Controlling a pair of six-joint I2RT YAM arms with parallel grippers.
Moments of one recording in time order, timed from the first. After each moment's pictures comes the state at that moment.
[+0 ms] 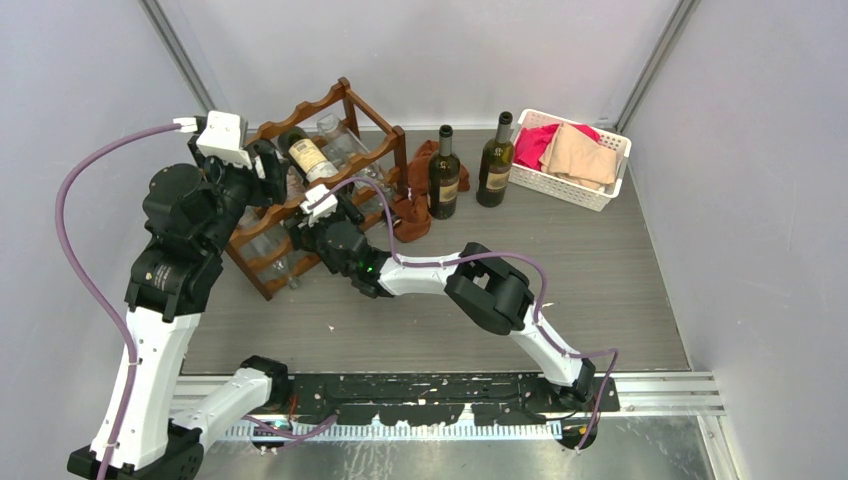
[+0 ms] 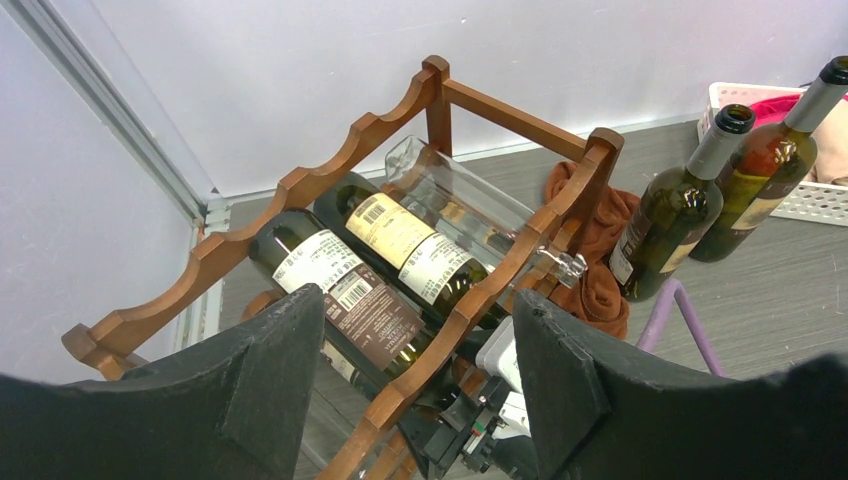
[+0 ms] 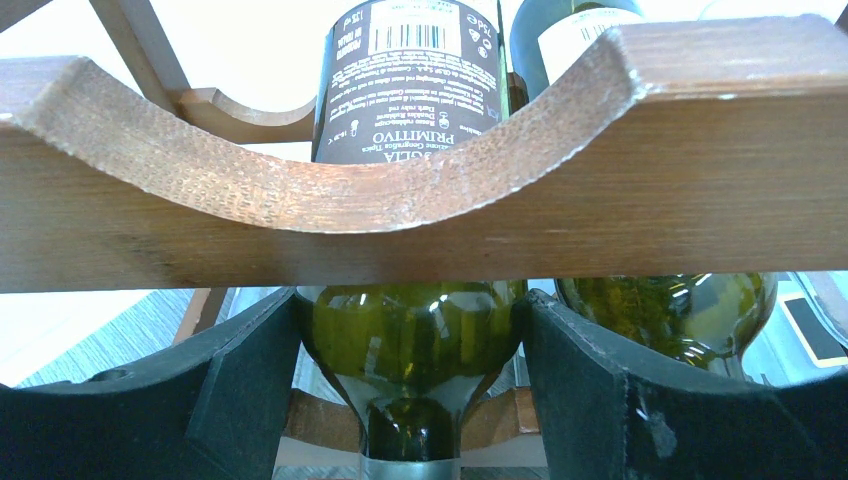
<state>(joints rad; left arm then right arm) -0.29 0.90 1.40 -0.55 -0.12 0.06 1.10 2.29 1.63 0.76 0.41 0.02</state>
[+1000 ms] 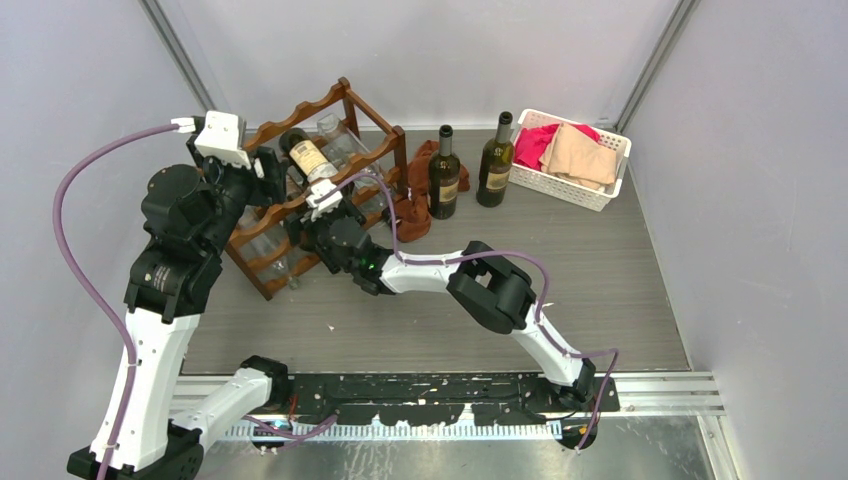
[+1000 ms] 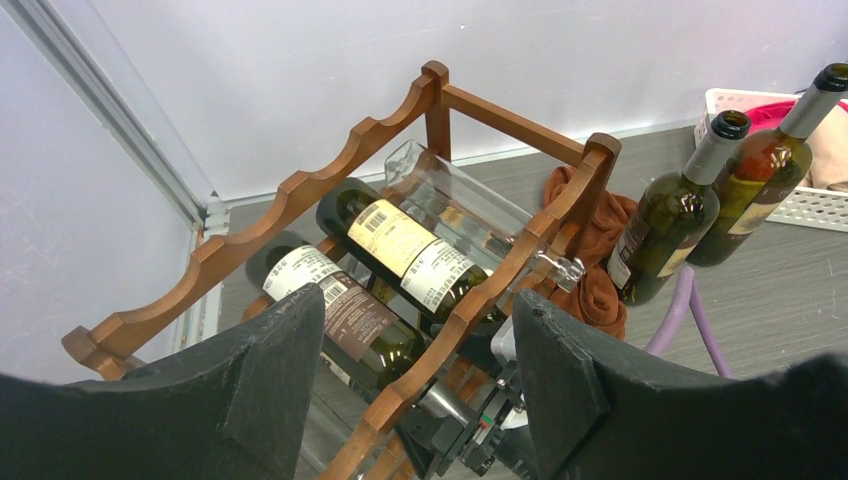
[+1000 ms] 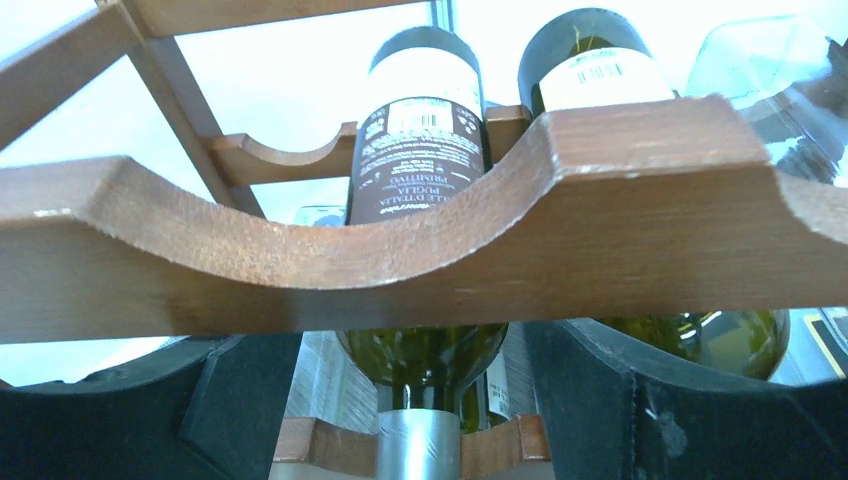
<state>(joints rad) -0.29 0.90 1.40 -0.55 -0.12 0.06 1.10 2.28 1.63 0.79 0.38 0.07</state>
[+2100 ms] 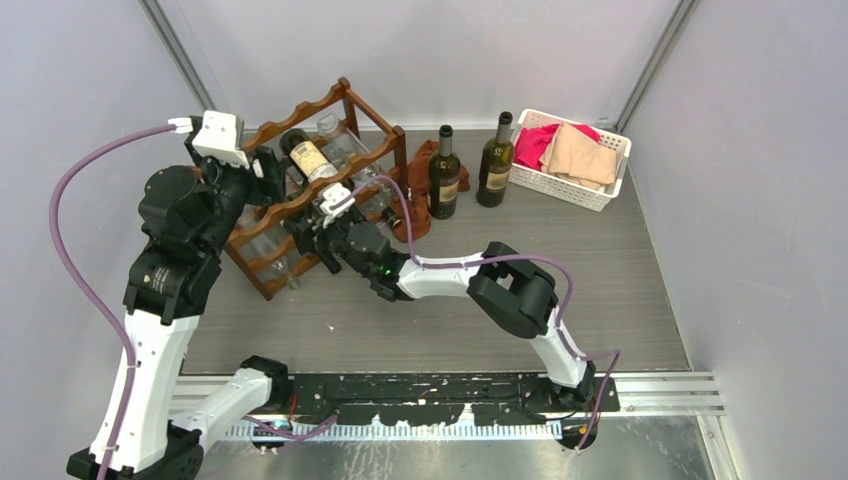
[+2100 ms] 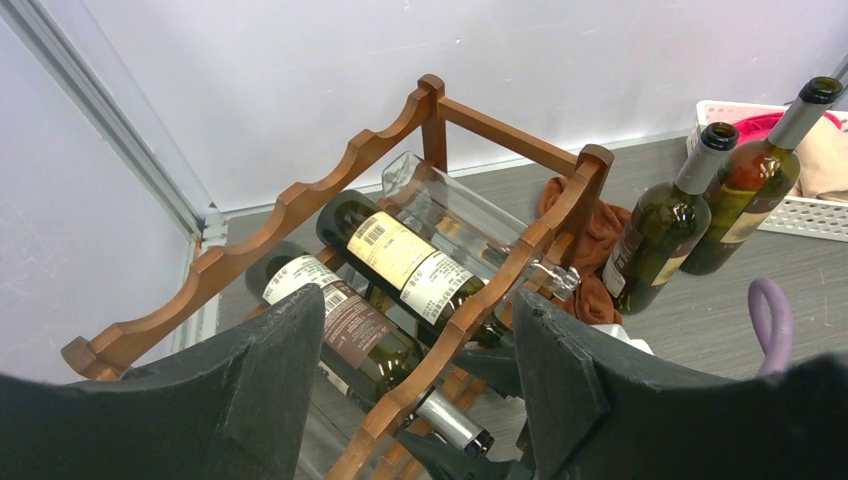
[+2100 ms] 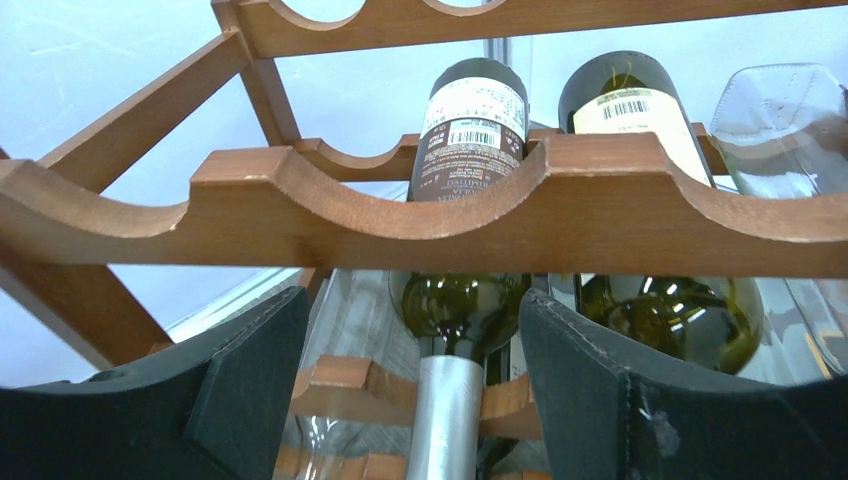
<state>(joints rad) -0.29 0.89 1.40 -0.53 -0.11 0.06 1.10 2.14 1.45 0.89 0.27 0.08</state>
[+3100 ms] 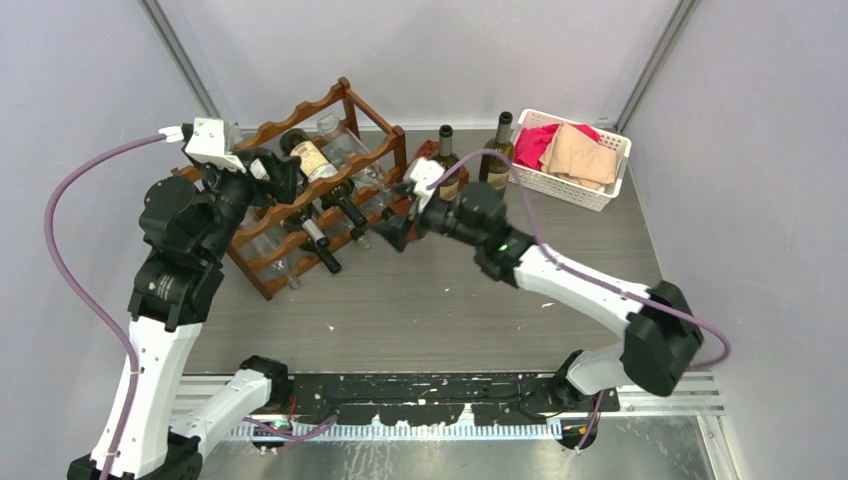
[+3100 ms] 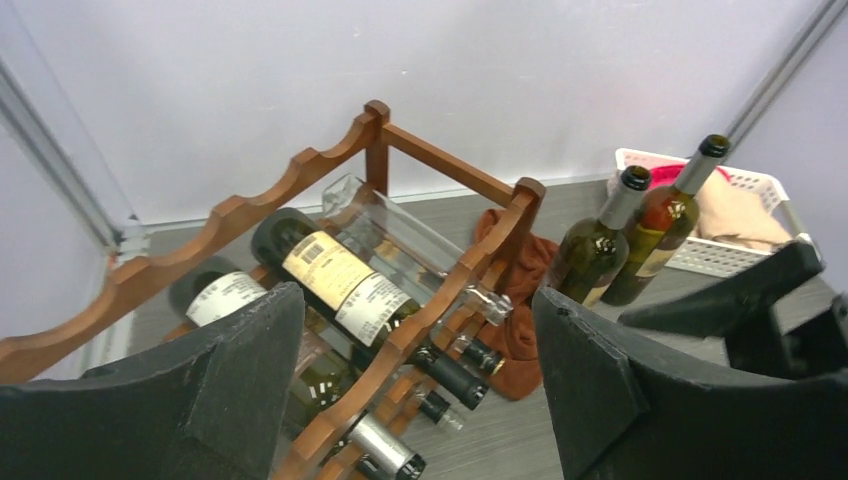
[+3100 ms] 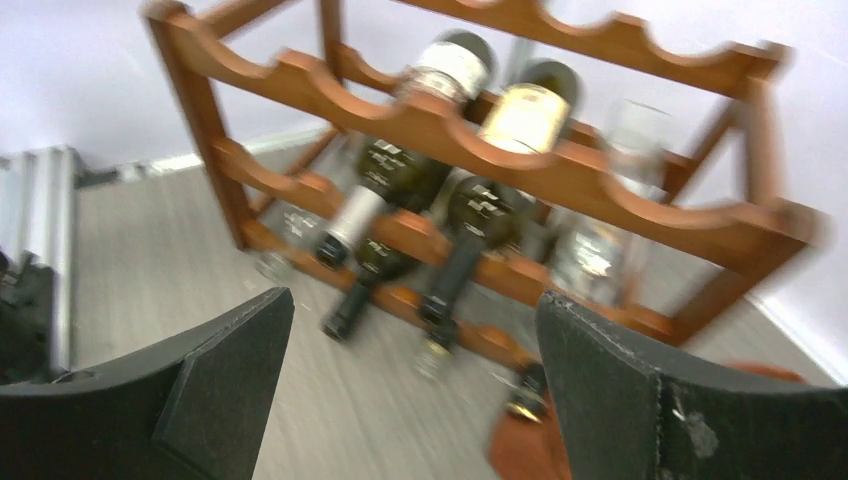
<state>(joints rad) -0.29 0.85 1.33 -0.44 -0.06 -0.07 0.86 1.43 0.99 0.50 -0.30 -0.07</state>
